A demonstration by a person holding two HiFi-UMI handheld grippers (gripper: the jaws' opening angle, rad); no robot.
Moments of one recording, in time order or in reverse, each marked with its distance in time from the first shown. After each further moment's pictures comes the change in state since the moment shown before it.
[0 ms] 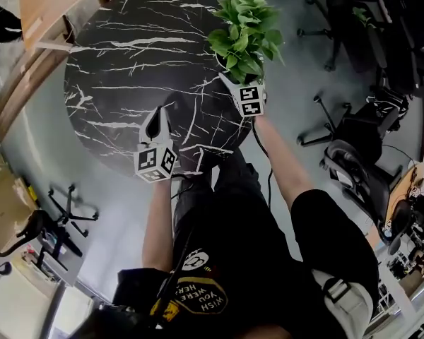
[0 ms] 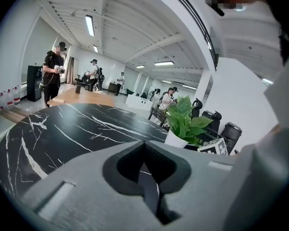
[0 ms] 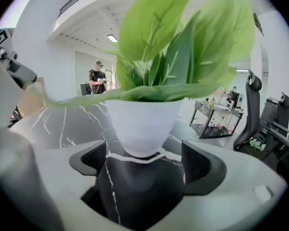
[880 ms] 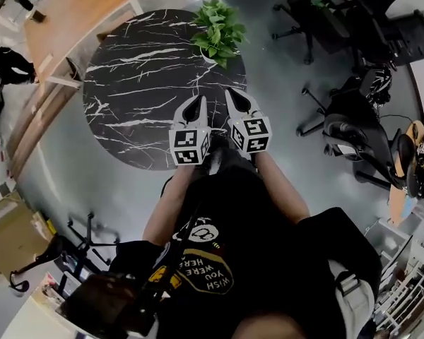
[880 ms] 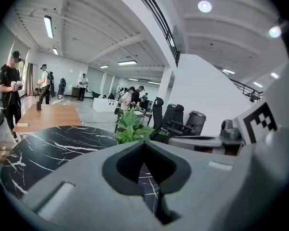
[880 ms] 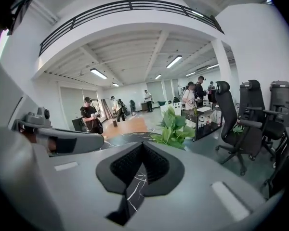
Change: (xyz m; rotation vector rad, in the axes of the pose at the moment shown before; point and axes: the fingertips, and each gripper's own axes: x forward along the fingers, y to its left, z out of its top) left arm -0.098 -0.174 0.057 0.277 0.032 -0.352; right arm -0.284 0.108 0.140 0.315 -0.222 -0.083
